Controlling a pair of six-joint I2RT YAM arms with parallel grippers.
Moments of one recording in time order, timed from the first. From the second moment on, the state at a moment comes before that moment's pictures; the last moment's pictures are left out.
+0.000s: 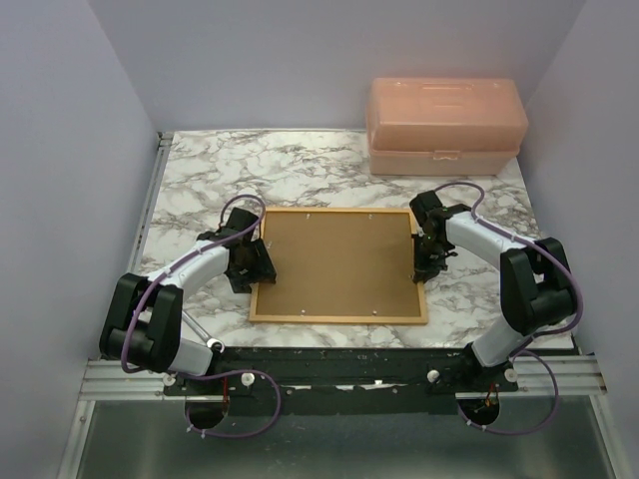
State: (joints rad) left arm -0.31 1.42 0.75 -0.58 0.10 -0.73; right arm 0.31 1.64 1.00 -0.81 0.04 0.41
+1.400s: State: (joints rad) left arm -0.45 1.45 0.82 -0.61 0.06 -0.82; right arm 0.23 1.56 0.95 -0.80 -0.04 0.50
